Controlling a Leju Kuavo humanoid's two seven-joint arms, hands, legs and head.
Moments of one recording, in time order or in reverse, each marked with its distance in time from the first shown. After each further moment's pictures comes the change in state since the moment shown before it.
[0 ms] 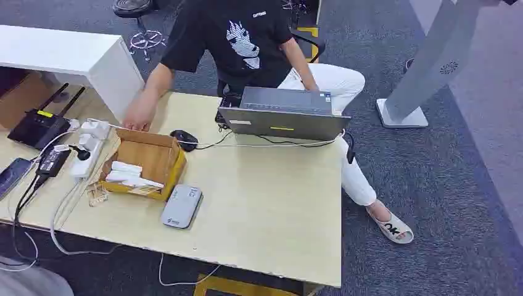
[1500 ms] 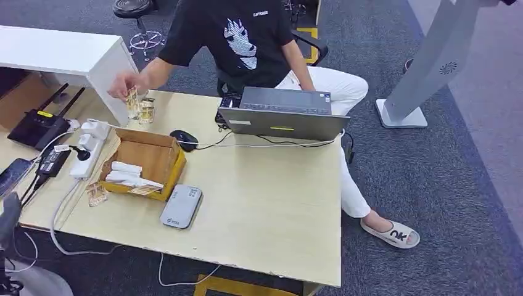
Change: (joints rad) left arm 0.128 0.145 -0.517 -1.162 -0.461 -0.119 0.005; right arm -0.007 0.064 -0.307 -0.022 0.590 -0.047 0.130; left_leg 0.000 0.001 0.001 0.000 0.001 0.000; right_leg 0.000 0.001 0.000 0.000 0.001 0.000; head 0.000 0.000
